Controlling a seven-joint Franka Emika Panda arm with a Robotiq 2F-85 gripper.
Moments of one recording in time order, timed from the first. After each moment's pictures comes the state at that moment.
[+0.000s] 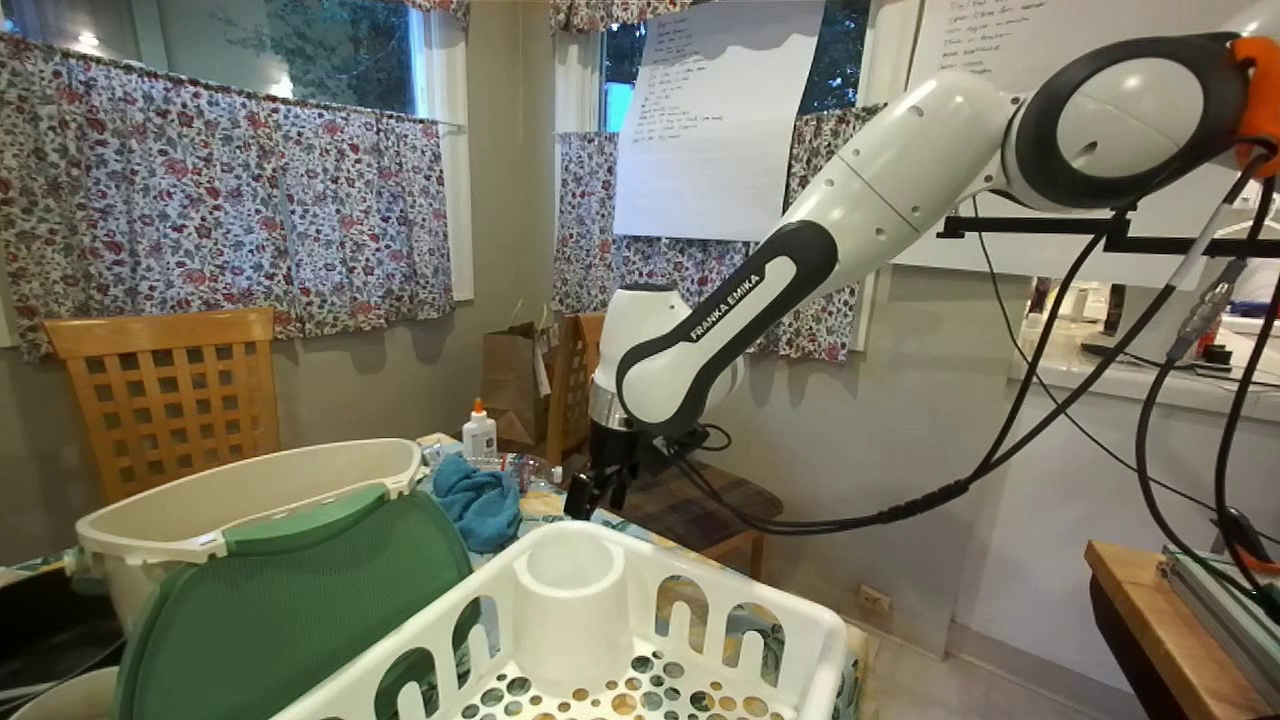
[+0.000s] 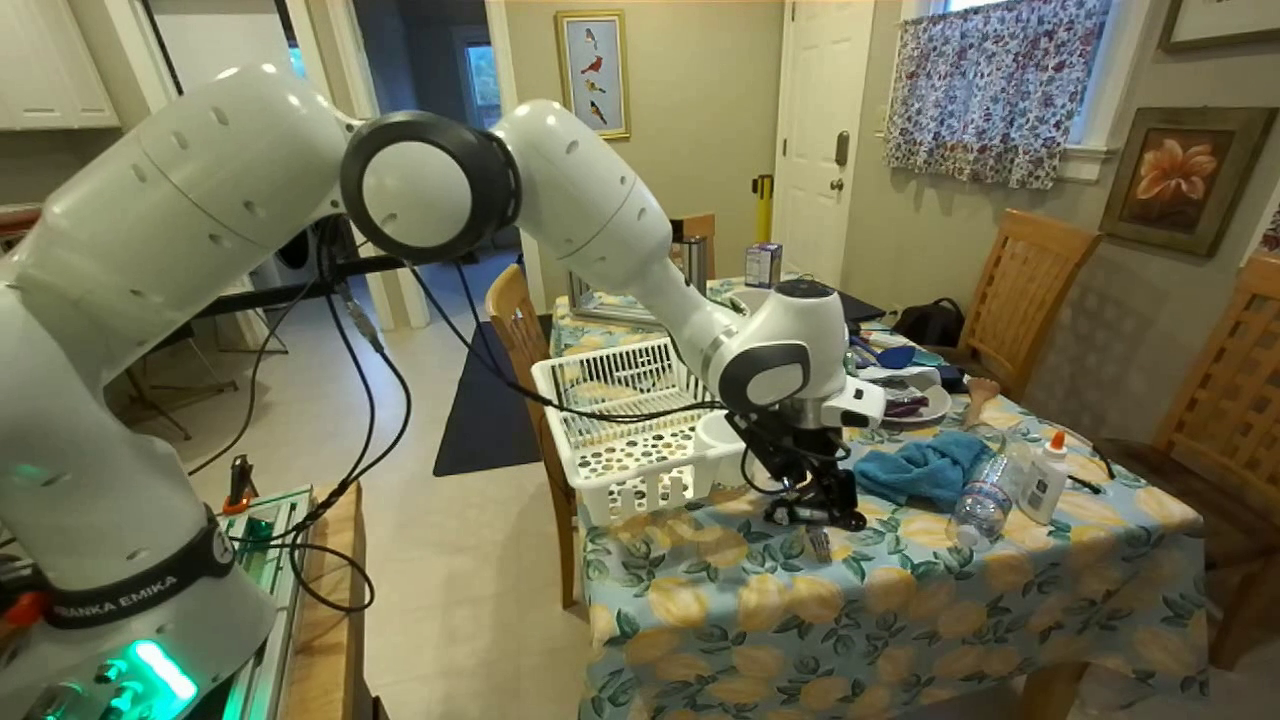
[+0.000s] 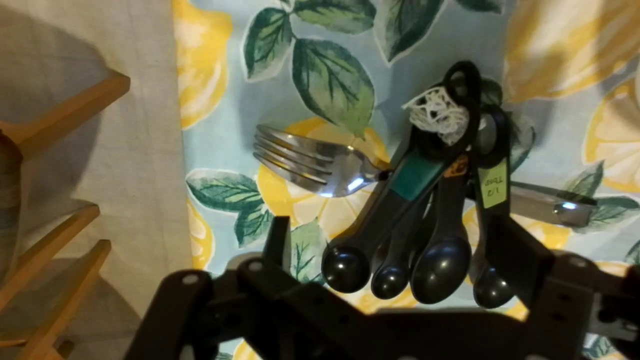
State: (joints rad) arm -0.08 1.02 -0.02 -1.40 0.02 2.61 0.03
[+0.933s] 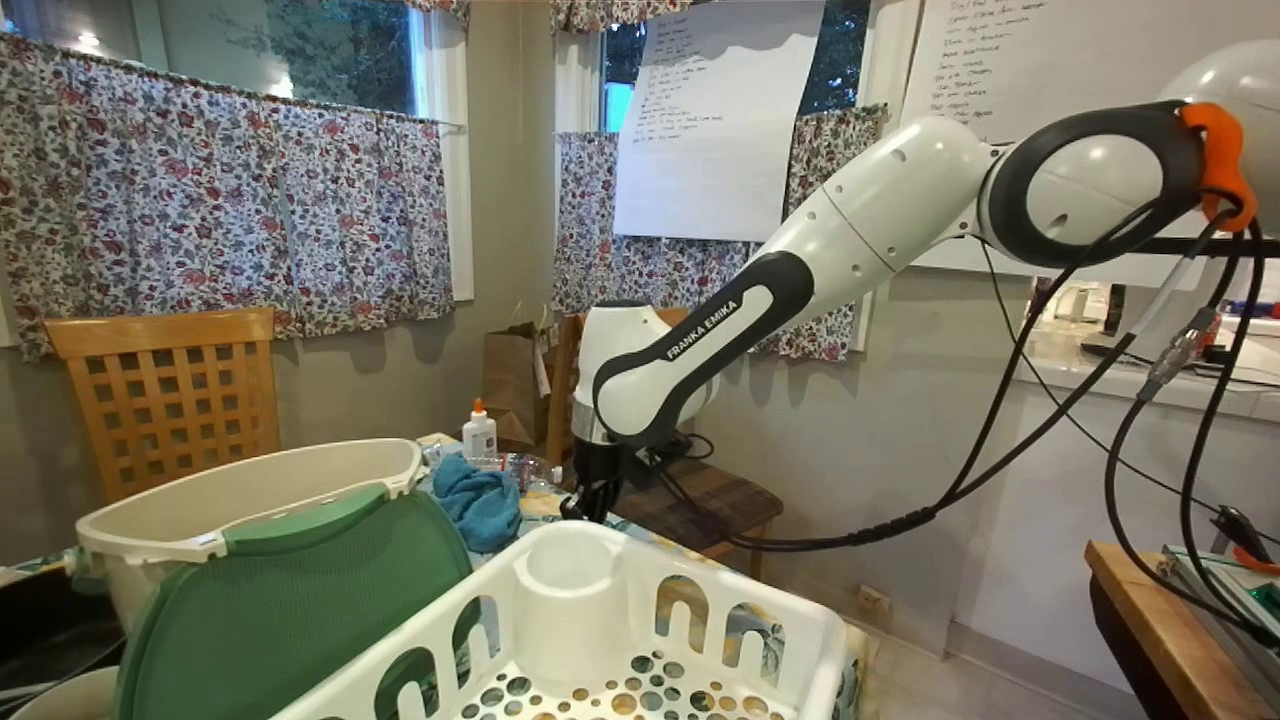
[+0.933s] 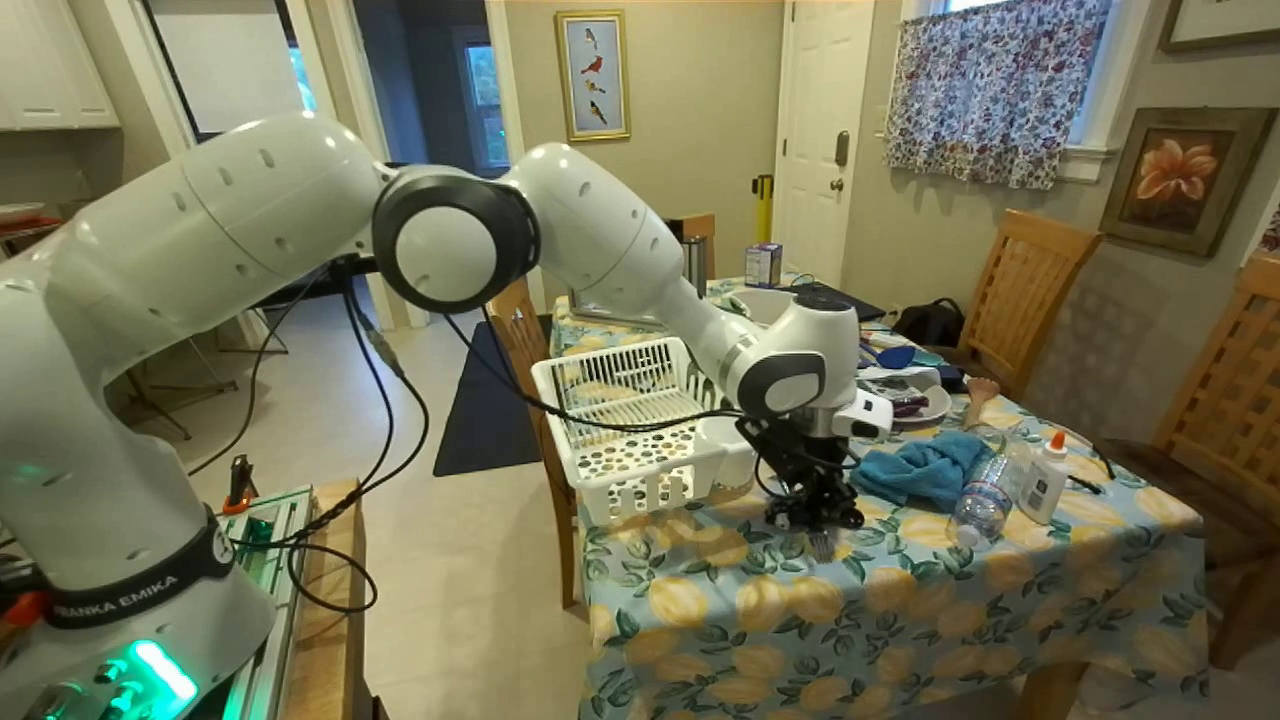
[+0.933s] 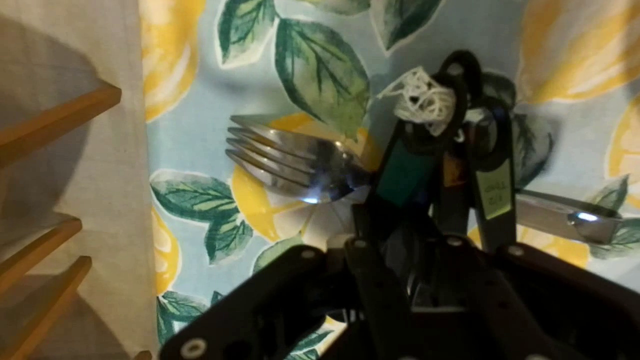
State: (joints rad) arm -0.07 1.16 -0.02 -1.19 0.02 2.47 0.01
